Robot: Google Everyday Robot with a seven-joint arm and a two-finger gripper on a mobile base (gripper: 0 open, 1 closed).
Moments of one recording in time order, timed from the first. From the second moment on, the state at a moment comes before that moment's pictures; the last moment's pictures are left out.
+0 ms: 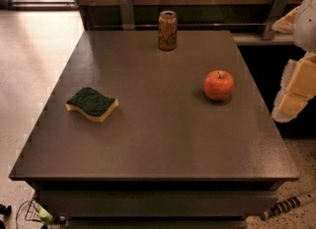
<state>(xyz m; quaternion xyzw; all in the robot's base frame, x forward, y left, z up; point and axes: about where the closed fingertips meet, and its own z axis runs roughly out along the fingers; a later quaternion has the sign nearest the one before) 0.438 -0.213 0.988 -0.60 0.78 -0.05 0.18</state>
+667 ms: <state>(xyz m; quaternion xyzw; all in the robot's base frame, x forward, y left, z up) 0.447 -0.219 0.986 -0.59 0.78 -0.02 0.21</state>
